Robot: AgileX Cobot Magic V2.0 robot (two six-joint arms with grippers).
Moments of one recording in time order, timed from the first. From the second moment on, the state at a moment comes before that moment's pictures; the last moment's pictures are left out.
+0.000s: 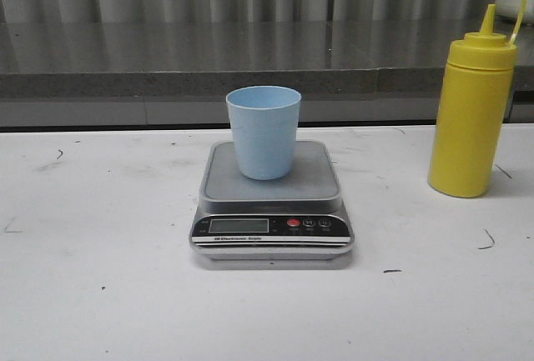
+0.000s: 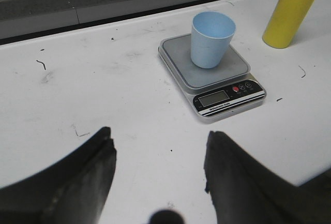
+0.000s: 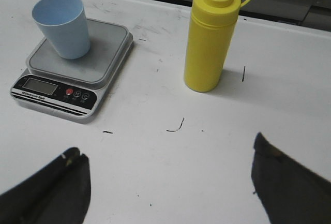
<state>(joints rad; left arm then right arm) -0.46 0.40 -0.67 -0.01 0.82 -0.05 0.39 0.45 -0.65 -0.13 0.79 0.19</state>
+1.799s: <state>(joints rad) -0.08 -0.01 0.00 0.00 0.04 -0.05 0.39 0.45 -0.65 -0.13 0.82 0.19</state>
